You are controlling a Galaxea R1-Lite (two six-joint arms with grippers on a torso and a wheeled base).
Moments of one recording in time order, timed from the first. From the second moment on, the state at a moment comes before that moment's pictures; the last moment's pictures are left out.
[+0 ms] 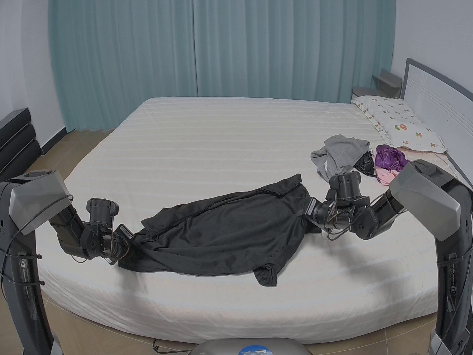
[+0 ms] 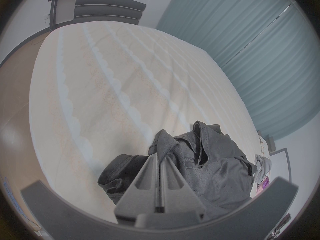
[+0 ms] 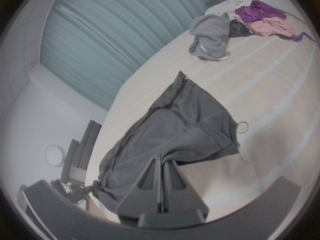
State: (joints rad) left arm 0.00 2.32 -0.88 -0.59 0.06 -0.90; right arm 0.30 2.43 -1.25 -0.60 0.19 0.71
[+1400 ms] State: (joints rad) left arm 0.00 2.32 -0.87 -0.60 0.06 -0.92; right arm 0.37 2.44 -1.16 -0.54 0.18 0.48
